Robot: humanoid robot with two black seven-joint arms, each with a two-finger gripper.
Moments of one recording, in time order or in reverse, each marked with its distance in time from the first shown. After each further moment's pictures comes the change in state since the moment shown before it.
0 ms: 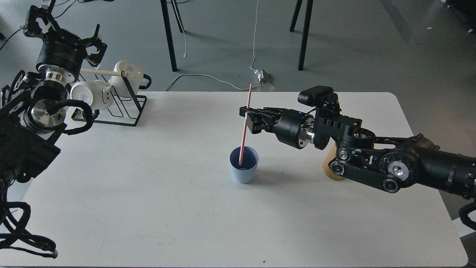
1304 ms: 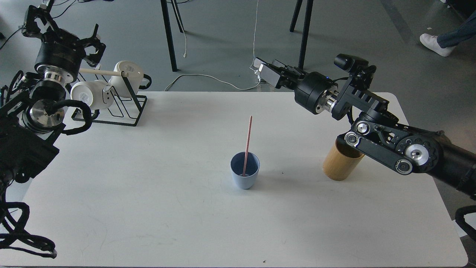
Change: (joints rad) left arm 0.001 0.005 -0.002 -0.001 0.001 0.000 -0.001; right arm -0.099 -0.039 0.493 -0.015 0.041 0.006 0.015
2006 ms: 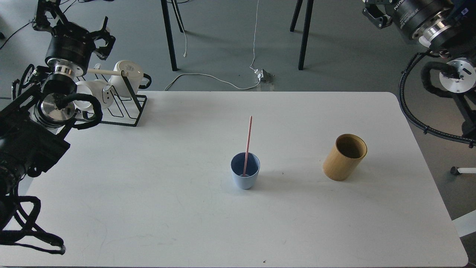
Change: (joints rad) left arm -0.033 -0.056 -0.011 0.002 -0.004 0.000 -0.004; right arm 0.010 -0.141 0.347 -0.341 1.077 0.529 0.087
